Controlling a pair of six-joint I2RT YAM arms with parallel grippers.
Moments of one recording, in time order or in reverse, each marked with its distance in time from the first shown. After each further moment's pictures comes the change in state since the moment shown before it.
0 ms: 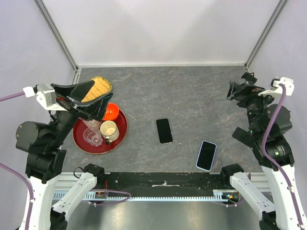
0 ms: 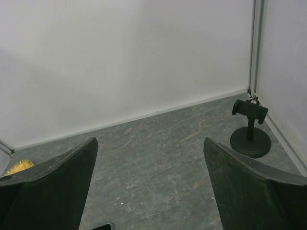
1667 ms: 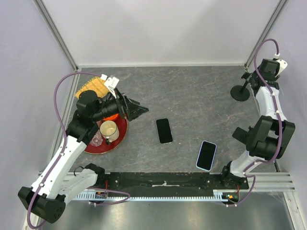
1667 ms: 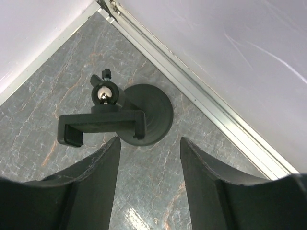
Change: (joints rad) left arm -0.071 0.263 -0.315 0.072 0.360 -0.203; right arm -0.574 0.990 0.237 0.068 -0.040 0.110
